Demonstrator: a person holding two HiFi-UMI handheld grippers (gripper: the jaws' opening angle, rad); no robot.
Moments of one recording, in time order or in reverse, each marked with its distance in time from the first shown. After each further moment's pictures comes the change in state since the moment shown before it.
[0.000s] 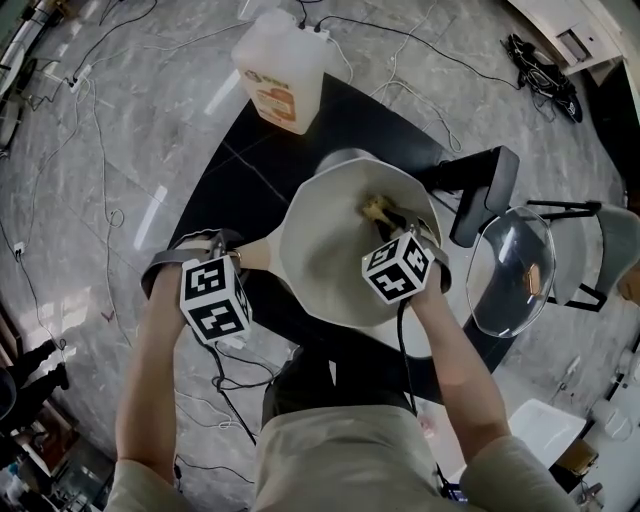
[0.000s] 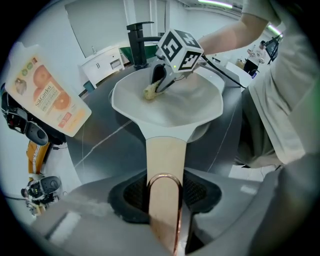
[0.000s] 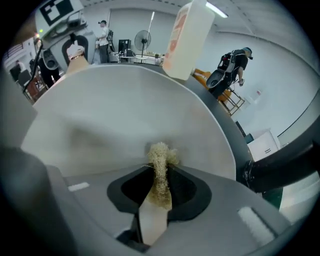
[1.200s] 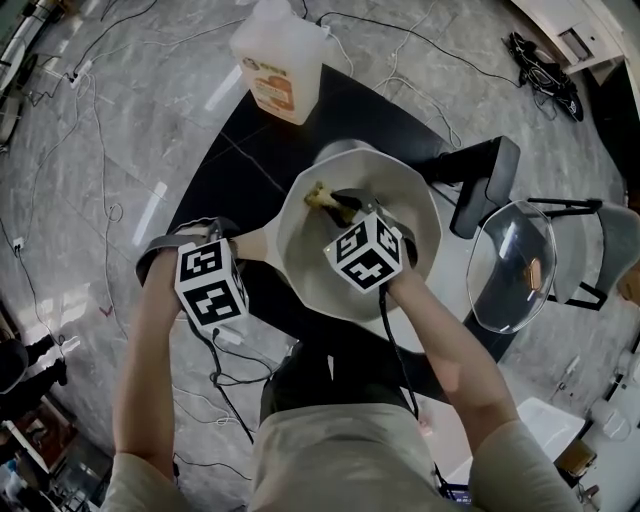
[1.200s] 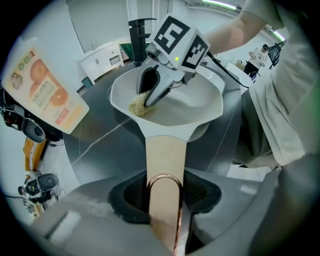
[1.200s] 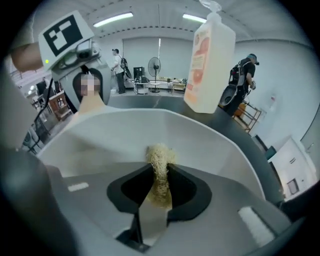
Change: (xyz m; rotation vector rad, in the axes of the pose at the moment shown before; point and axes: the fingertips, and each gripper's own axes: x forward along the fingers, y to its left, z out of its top) left arm 0.002 -0.001 -0.006 -0.018 0.041 -0.043; right arm -0.002 0.055 0.093 -0.021 -0.269 0.206
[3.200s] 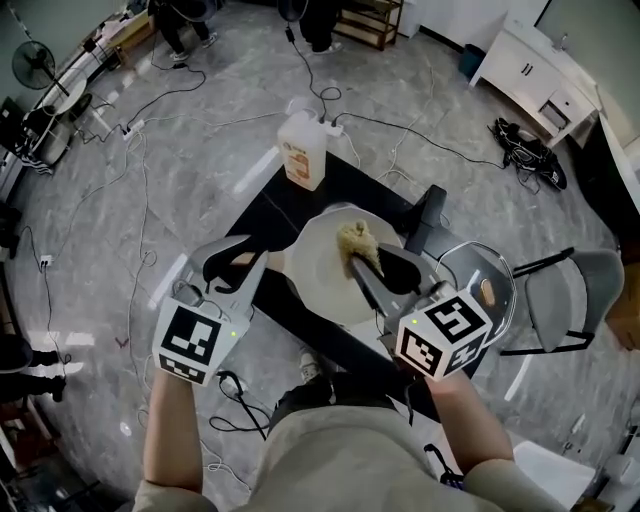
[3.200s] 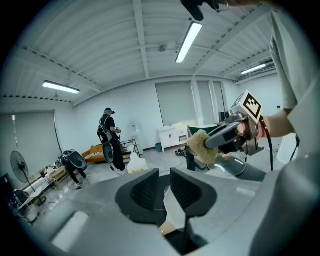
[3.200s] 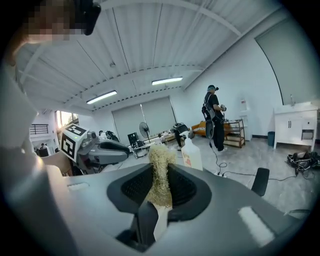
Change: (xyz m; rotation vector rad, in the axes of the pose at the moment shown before) left arm -0.329 -0.031 0.090 -0.494 -0.900 0.636; right arm -0.345 0.029 0.133 0.402 -0.651 0.069
